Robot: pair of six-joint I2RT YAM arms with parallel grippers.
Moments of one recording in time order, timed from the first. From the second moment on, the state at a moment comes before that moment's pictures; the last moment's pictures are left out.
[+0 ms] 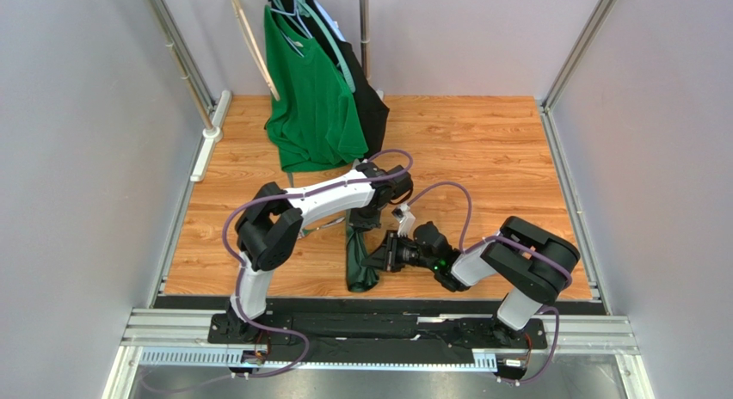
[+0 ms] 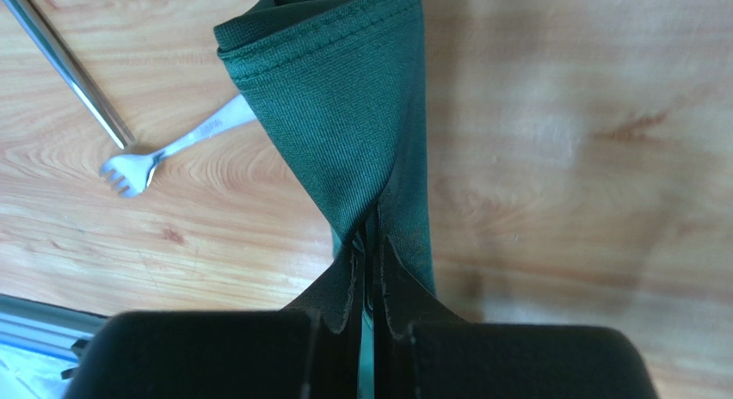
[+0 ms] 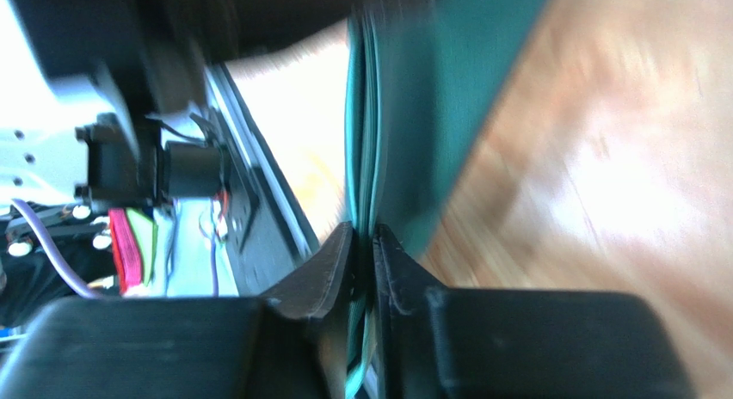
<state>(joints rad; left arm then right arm) -0.90 2.00 1.57 -1.09 -0.37 -0.78 0.89 1.66 0.33 0.98 -0.33 0.94</state>
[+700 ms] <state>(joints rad) -1.00 2.41 2.13 -1.29 -0.58 -0.84 0.85 0.74 0.24 -0.08 -0.01 0.90</state>
